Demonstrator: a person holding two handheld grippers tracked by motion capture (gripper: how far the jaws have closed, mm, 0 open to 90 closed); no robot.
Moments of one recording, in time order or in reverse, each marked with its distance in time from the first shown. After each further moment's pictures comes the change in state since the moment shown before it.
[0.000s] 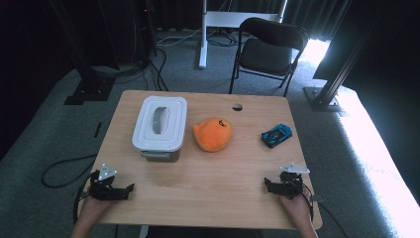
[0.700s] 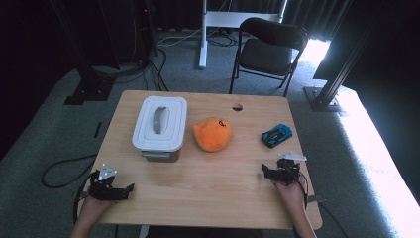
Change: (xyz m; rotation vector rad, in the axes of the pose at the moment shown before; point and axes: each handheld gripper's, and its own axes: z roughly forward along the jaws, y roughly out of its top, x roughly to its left) left arm 0.000 0.000 0.000 -0.001 0.000 -0.001; right arm -0.003 0.041 0.013 -0.034 -0.057 0.069
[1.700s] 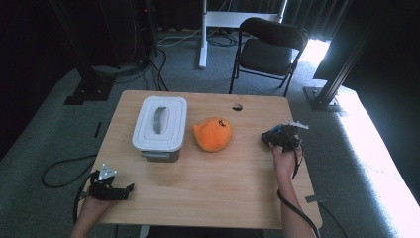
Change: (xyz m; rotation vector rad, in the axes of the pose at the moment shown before) left arm 0.000 0.000 0.000 0.000 0.000 -0.001; right arm -0.019 0.092 0.032 -0.064 -0.215 0.302
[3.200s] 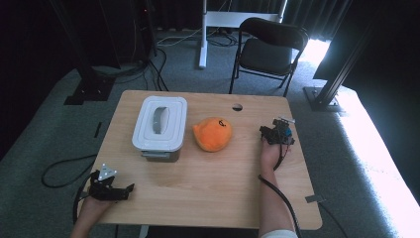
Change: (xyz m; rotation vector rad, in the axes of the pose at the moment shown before) left arm 0.000 0.000 0.000 0.001 -0.002 0.003; right arm 0.020 0.006 0.069 0.105 -0.248 0.220
